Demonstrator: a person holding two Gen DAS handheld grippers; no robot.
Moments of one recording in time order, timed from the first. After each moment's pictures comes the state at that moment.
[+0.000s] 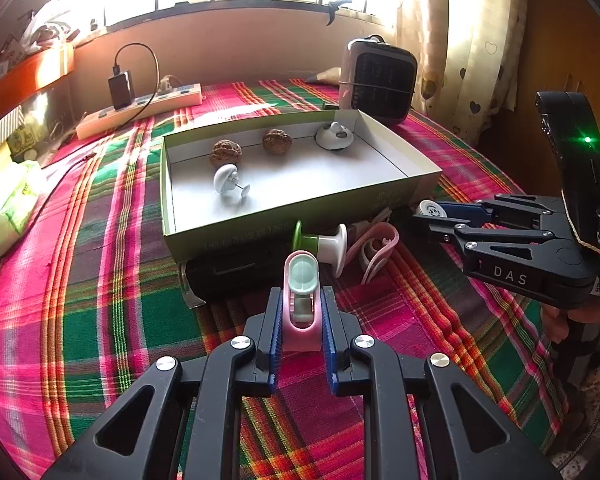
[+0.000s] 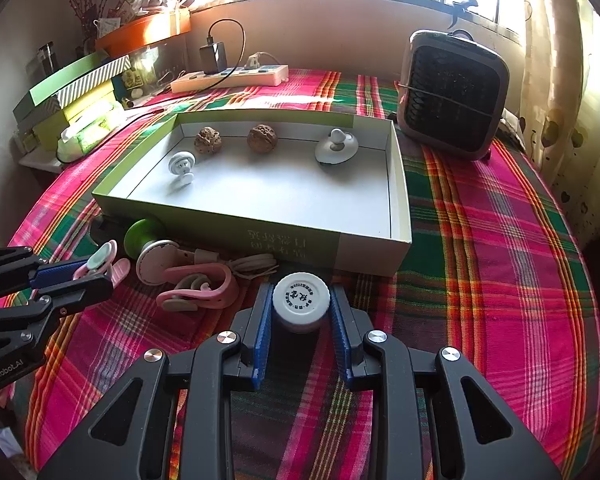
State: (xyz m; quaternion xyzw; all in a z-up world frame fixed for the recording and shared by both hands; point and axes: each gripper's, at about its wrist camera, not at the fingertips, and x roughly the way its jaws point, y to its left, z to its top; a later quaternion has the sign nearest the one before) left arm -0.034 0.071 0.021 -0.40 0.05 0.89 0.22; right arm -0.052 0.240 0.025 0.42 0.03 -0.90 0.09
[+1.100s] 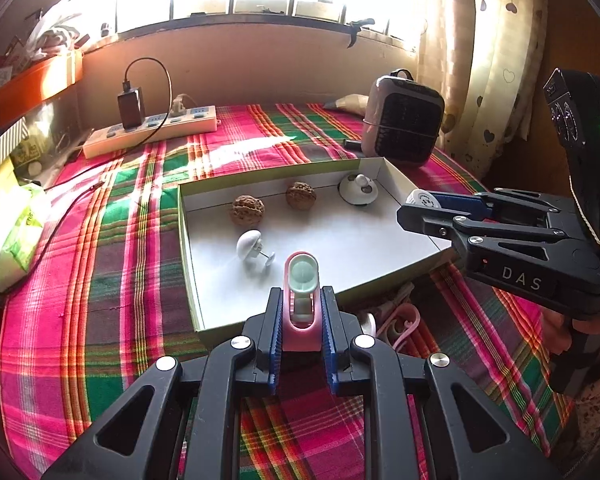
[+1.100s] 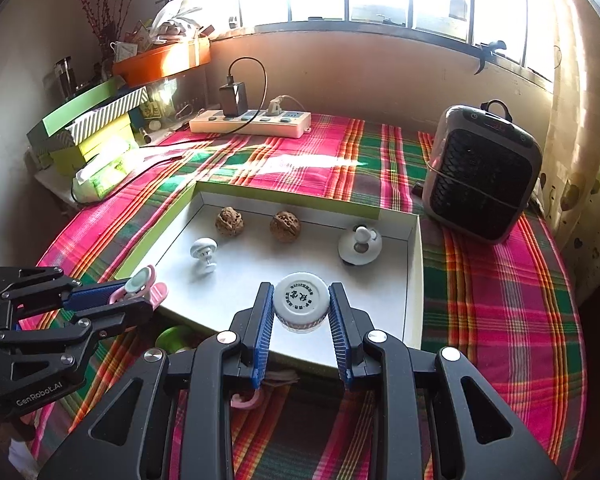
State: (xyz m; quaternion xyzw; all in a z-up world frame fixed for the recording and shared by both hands) left arm -0.082 0.069 0.049 -0.39 0.02 0.90 0.21; right arm -0.101 0.222 0.071 0.38 0.04 -0.91 0.13
